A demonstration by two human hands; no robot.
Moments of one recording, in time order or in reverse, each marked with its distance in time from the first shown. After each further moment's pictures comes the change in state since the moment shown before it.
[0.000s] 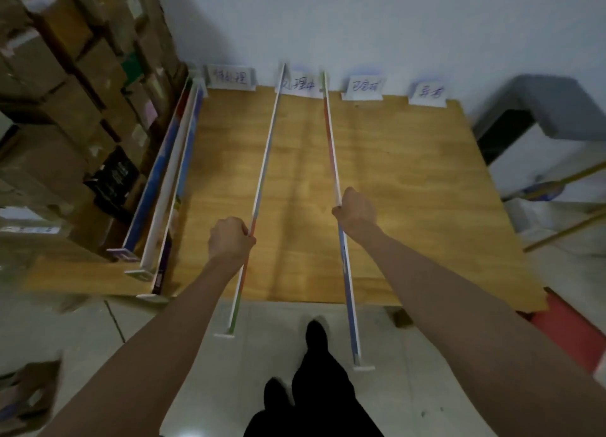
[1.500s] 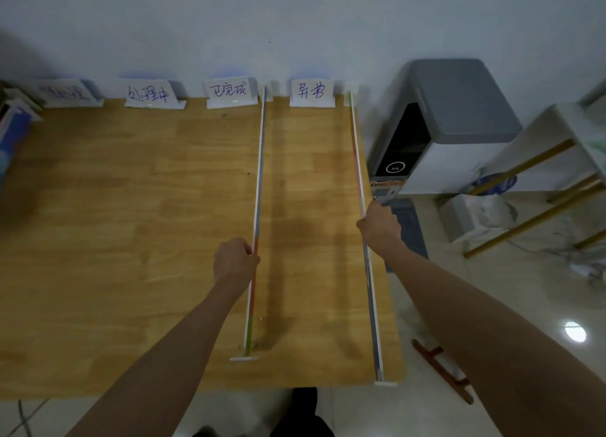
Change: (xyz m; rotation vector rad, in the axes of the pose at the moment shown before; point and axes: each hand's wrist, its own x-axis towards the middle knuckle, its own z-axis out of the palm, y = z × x) left_hand 0.004 0.402 0.282 -0.047 -0.062 -0.022; right_hand 0.227 0.453 -0.148 0.016 -0.007 0.179
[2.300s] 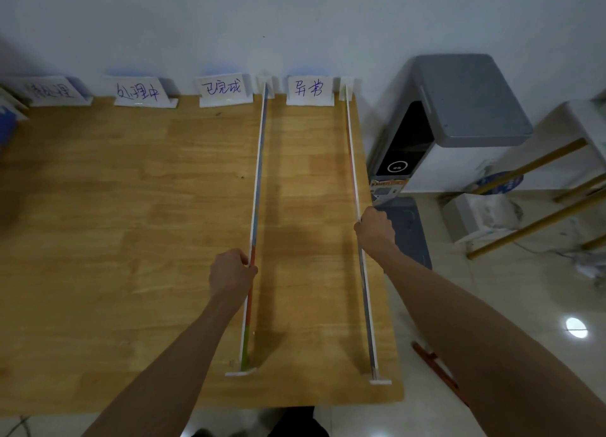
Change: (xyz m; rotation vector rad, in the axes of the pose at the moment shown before) left_hand 0.007 0.010 0.017 0.011 0.005 -0.039; right_hand 0.043 0.003 0.018 0.019 -0.024 0.039
